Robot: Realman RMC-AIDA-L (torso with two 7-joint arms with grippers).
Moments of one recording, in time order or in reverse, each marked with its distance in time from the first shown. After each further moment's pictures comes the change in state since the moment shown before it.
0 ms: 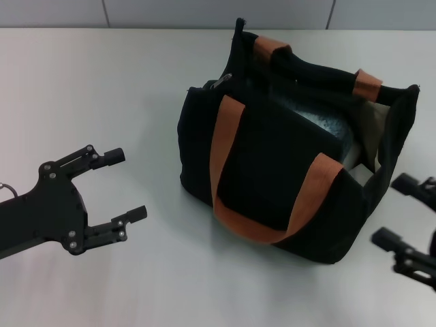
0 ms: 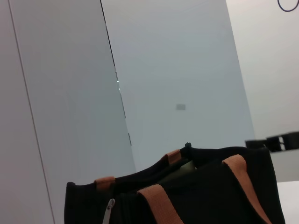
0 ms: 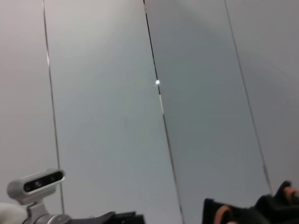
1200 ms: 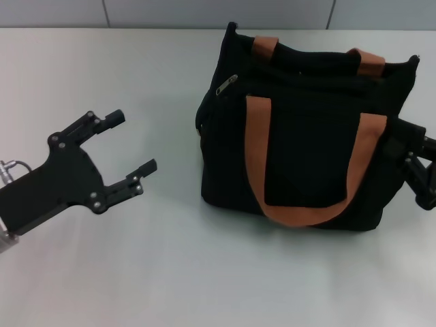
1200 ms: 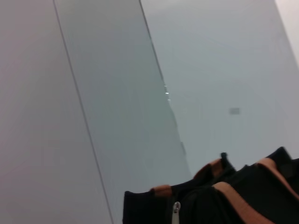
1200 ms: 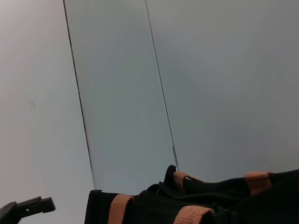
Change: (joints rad) left arm -0.053 -0.004 -0.008 -0.212 -0.144 -0.138 0.219; right arm 0.117 -0.007 0.172 0.032 -0.009 0.262 0.082
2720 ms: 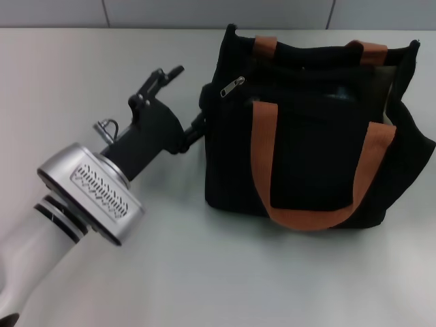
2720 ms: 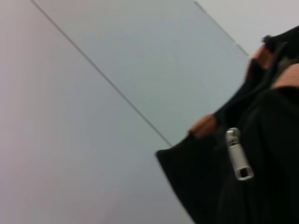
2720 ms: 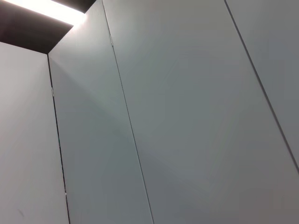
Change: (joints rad) left arm -0.278 -0.009 -0.326 -0.624 -0.112 -0.458 1.031; right arm -0.079 -0.024 0.308 -0.093 0.001 -0.352 0.169
